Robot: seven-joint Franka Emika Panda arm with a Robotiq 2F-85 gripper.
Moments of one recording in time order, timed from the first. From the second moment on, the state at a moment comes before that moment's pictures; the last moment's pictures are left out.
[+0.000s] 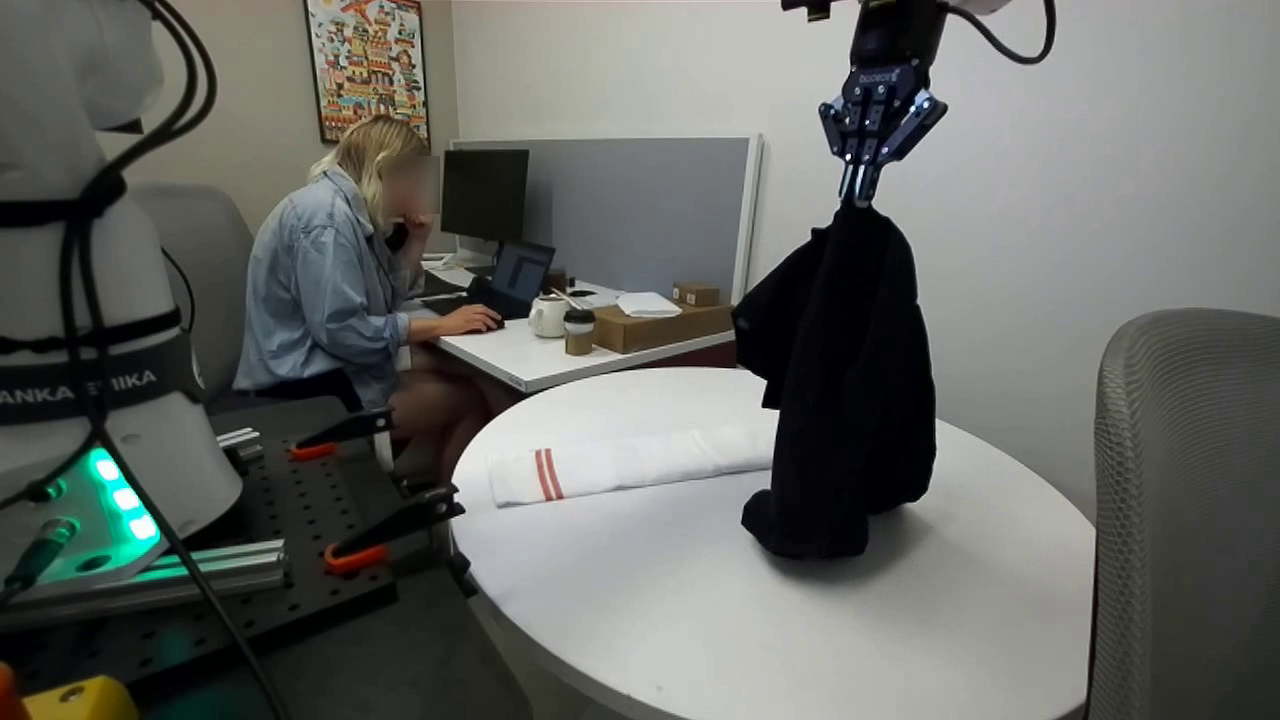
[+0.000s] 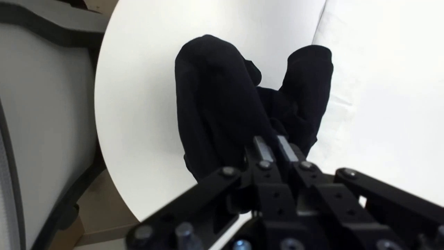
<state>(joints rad) -0.33 0.33 -0.05 -1.61 0.01 1.87 -0.27</state>
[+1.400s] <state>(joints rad) -0.27 0.35 -0.12 -1.90 -0.07 1.94 -0.25</state>
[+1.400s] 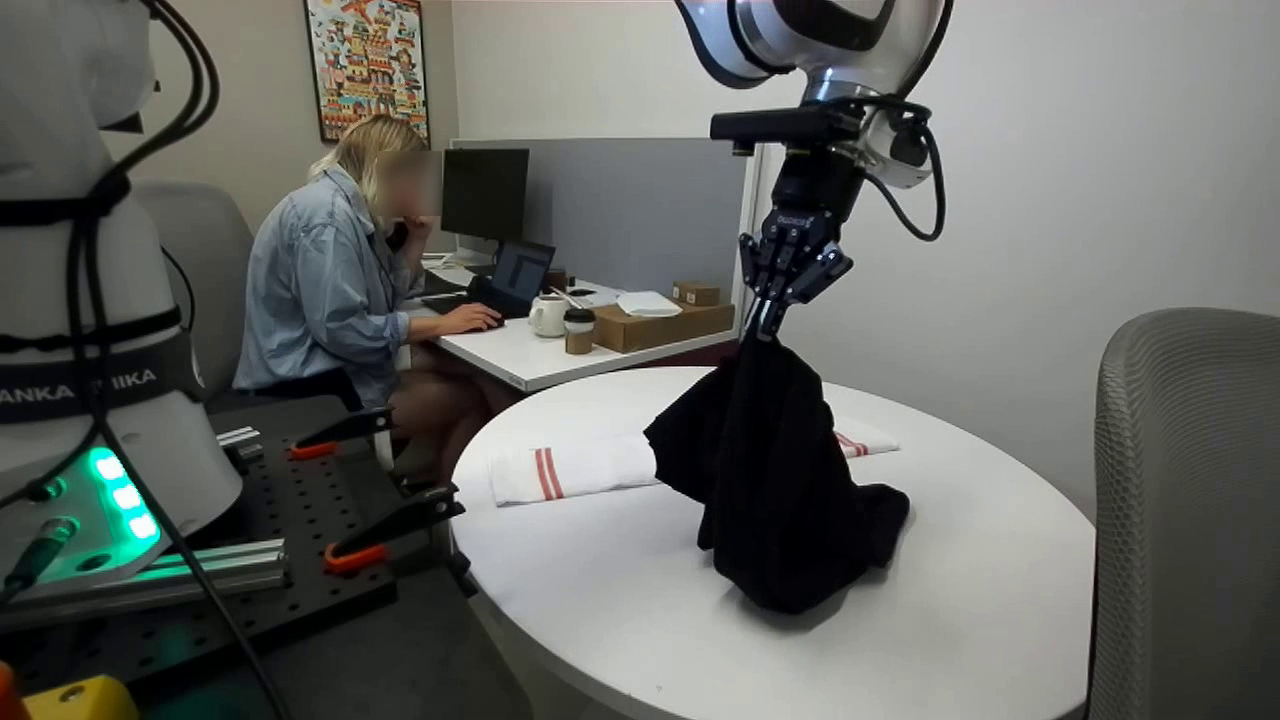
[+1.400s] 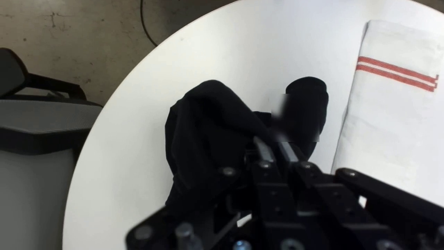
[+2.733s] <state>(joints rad) -0.20 0.67 -0.12 -1.67 -0.16 2.29 -0.18</state>
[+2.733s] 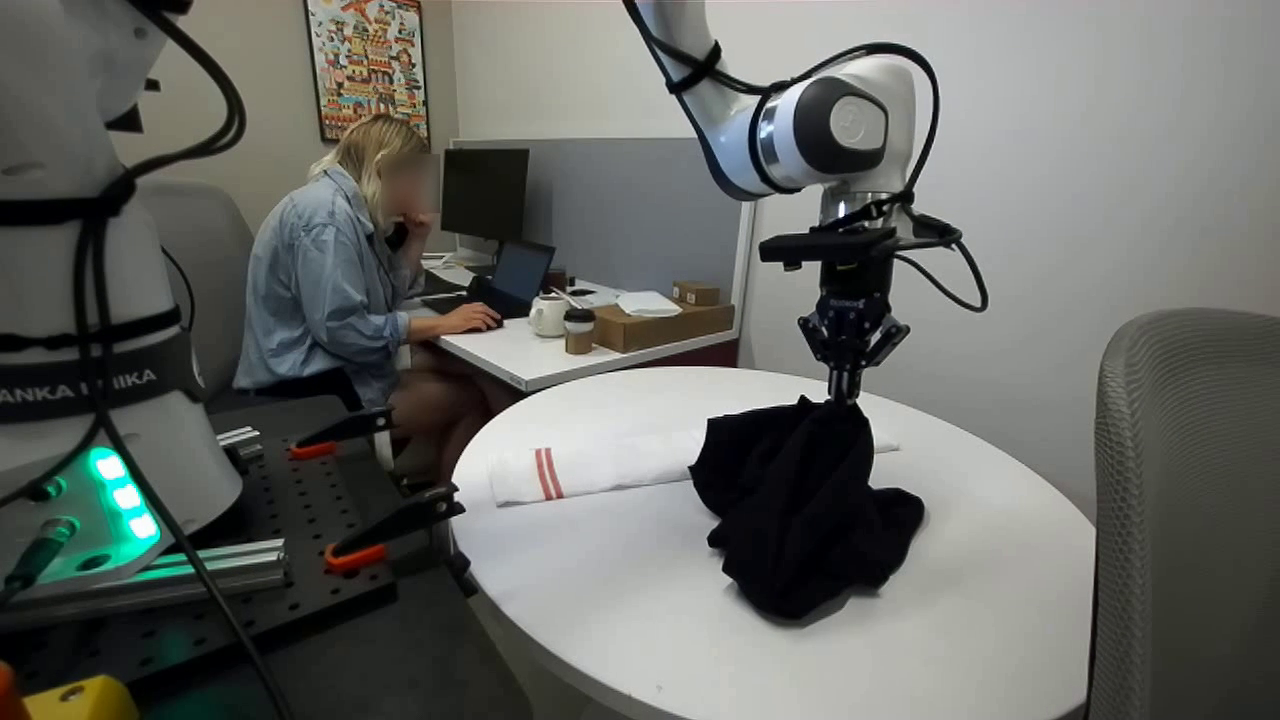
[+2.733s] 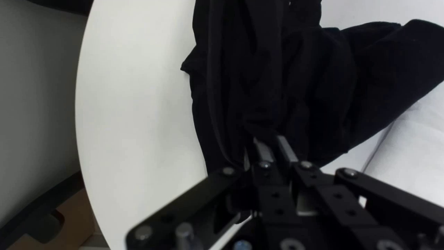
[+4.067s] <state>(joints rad) -0.22 0.64 -0.10 -1.59 -0.07 2.29 -0.18</state>
